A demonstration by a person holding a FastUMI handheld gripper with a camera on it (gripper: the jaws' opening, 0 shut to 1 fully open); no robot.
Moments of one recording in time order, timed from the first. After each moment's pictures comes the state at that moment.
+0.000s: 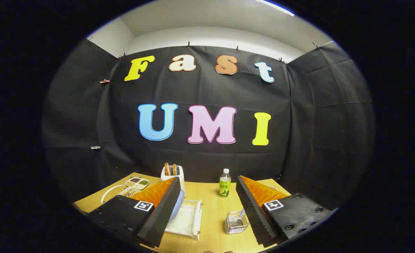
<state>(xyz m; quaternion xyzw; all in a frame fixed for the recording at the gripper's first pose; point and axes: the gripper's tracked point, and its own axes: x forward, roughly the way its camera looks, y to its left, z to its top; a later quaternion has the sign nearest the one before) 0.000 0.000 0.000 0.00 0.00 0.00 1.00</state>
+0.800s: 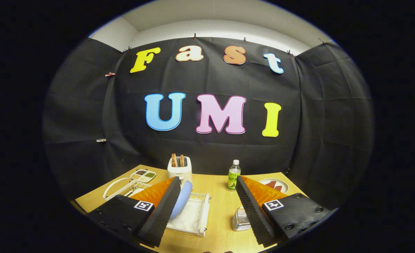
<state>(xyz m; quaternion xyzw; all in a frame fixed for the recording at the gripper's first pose) 0.017 0.019 -0.031 0.00 0.03 0.03 1.00</state>
